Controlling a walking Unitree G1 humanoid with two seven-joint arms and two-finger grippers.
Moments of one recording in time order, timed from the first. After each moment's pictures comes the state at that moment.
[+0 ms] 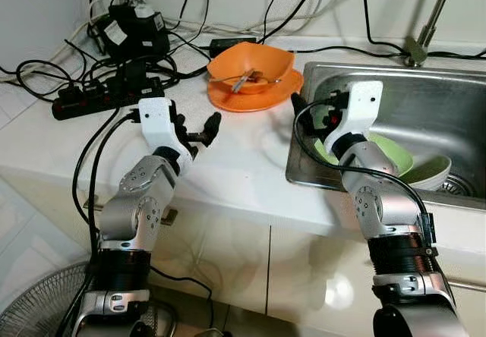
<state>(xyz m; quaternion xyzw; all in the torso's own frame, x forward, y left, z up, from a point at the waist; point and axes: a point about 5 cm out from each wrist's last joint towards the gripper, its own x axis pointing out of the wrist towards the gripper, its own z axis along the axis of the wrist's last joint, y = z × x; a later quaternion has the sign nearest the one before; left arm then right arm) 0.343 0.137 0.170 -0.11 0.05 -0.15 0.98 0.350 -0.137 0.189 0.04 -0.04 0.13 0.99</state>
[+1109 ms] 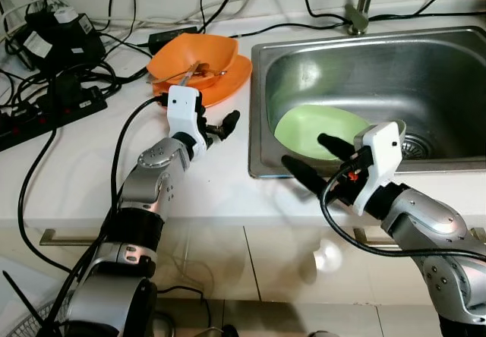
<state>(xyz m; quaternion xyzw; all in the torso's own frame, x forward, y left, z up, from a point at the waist) 0.382 0.127 0.177 -0.04 0.03 -0.19 0.98 0.250 -0.145 0.195 0.01 0.03 0.37 0.93</state>
